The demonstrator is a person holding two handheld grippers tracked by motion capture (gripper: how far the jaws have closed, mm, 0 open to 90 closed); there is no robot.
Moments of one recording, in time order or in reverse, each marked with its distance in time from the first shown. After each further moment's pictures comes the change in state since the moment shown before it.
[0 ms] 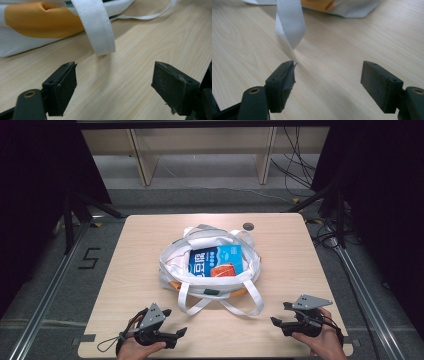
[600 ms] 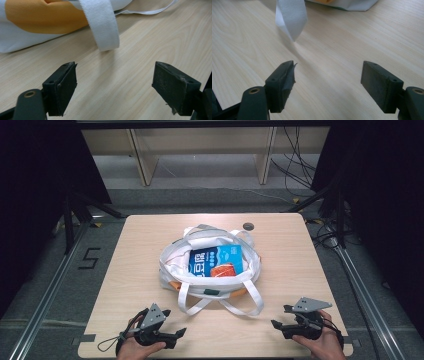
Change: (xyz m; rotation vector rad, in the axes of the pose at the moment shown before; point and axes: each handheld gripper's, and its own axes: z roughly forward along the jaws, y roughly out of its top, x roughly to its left) left arm 0.003 -0.002 0.002 0.022 0.010 -0.019; right arm 0.000 -0.006 0.002 0.015 0.013 0.004
